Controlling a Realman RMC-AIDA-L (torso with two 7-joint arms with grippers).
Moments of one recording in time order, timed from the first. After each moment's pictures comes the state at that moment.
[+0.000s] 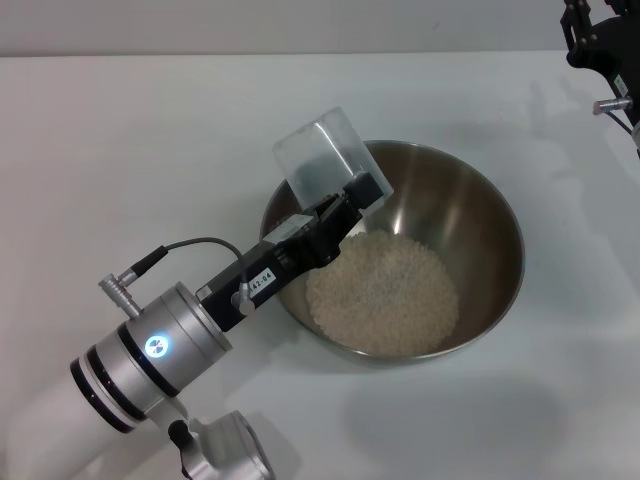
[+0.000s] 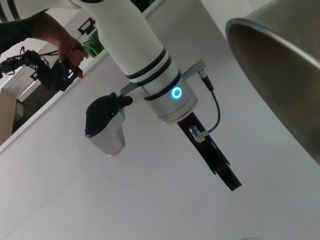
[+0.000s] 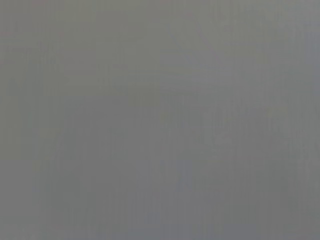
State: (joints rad) left arm -0.48 -2.08 -0.25 -0.39 2.42 1.39 2.08; right arm 0.60 2.07 -2.00 -0.12 0.61 -1.09 0.18
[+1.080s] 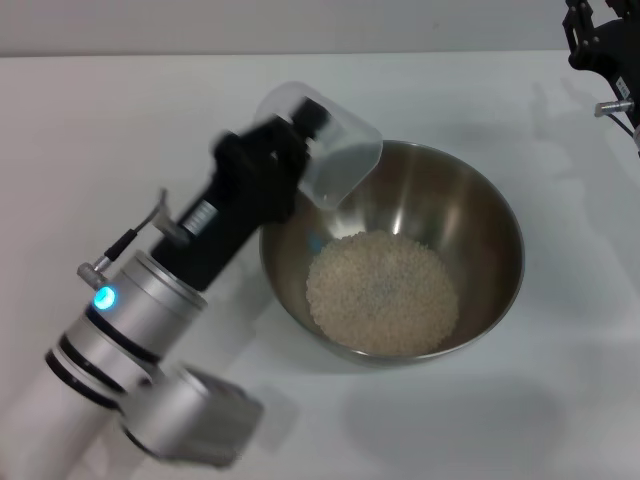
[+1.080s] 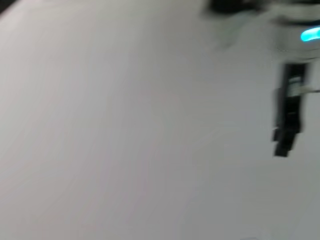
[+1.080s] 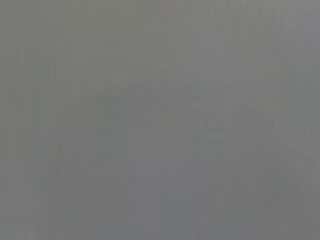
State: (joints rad) left arm -0.42 -2.08 -0.41 -0.48 2.41 1.42 1.41; right arm 0.59 2.07 -1.99 -0.12 0.61 -1.09 0.18
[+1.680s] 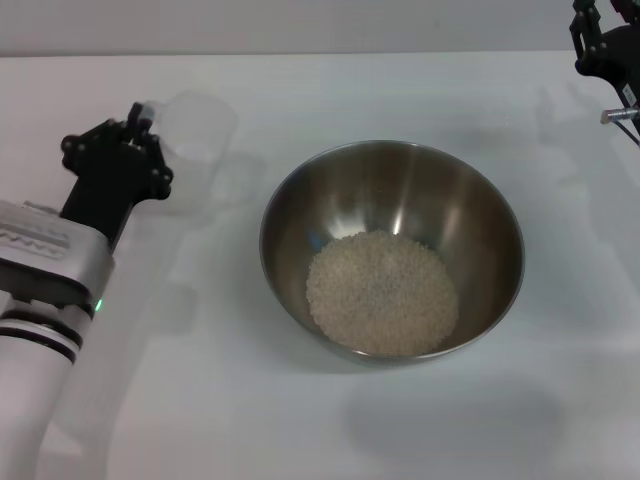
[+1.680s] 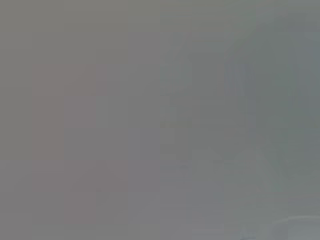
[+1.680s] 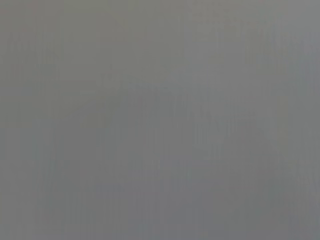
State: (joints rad) left arm -0.38 -2.08 -0.56 -0.48 2.02 1.10 0.44; right arm 0.57 2.07 -1.99 -0.13 0.61 -1.12 0.18
